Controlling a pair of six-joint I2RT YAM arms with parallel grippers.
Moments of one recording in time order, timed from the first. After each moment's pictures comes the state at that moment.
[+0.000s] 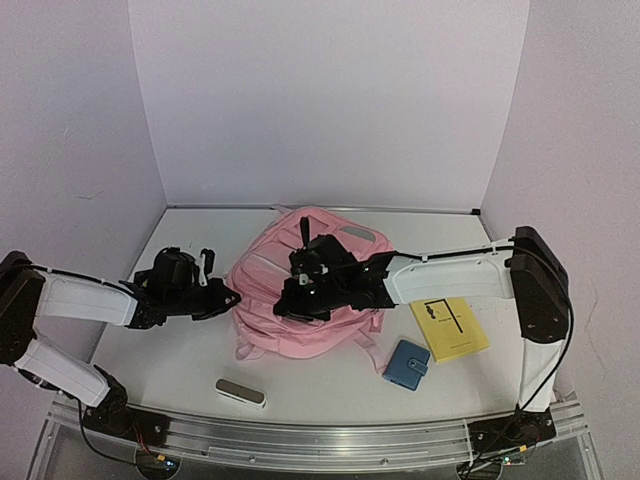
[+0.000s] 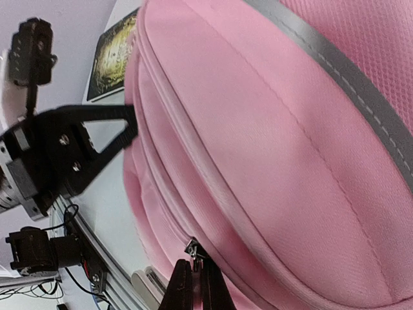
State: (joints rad) left arm -0.57 1.36 0.50 0.26 0.22 -0.75; right arm 1.05 1.99 1.44 -0.18 -0.10 0.89
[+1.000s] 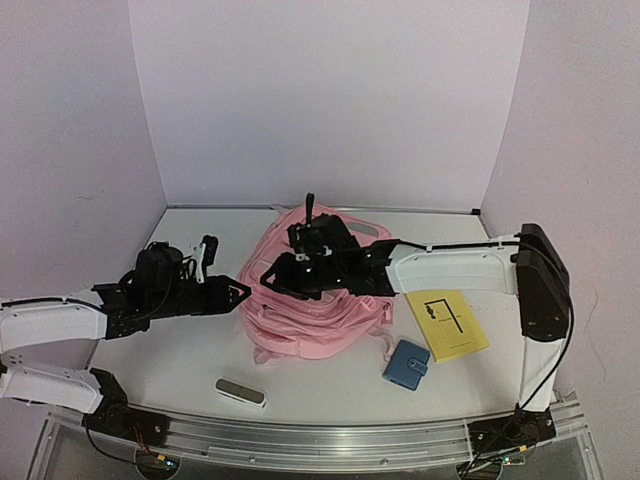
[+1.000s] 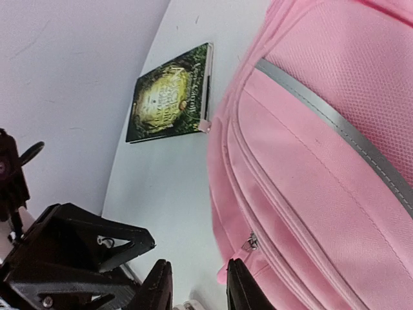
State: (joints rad) left arm -0.73 1.06 0.52 0.07 0.16 -0.67; right arm 1.03 1.98 1.51 -0.09 -0.07 0.91
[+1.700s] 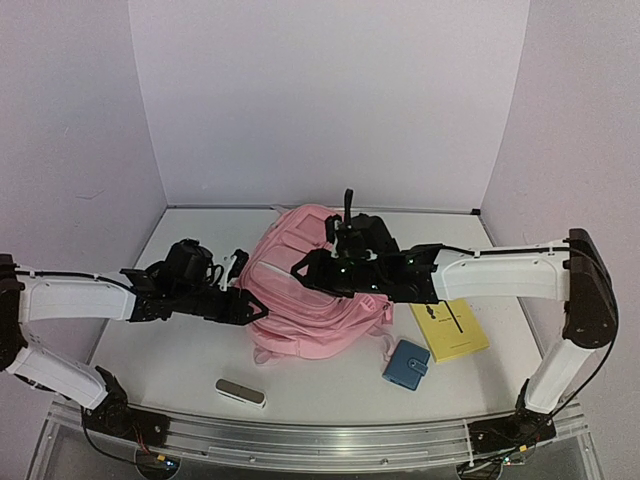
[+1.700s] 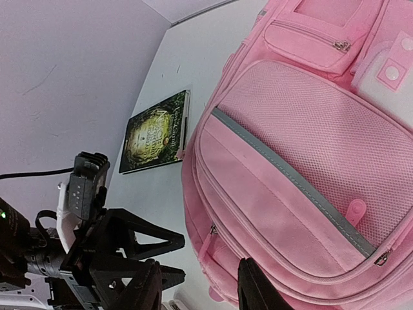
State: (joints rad) left arm -0.73 1.30 0.65 -0.03 0.33 -0.54; right arm 1.03 1.74 1.26 -0.04 0.09 0.90
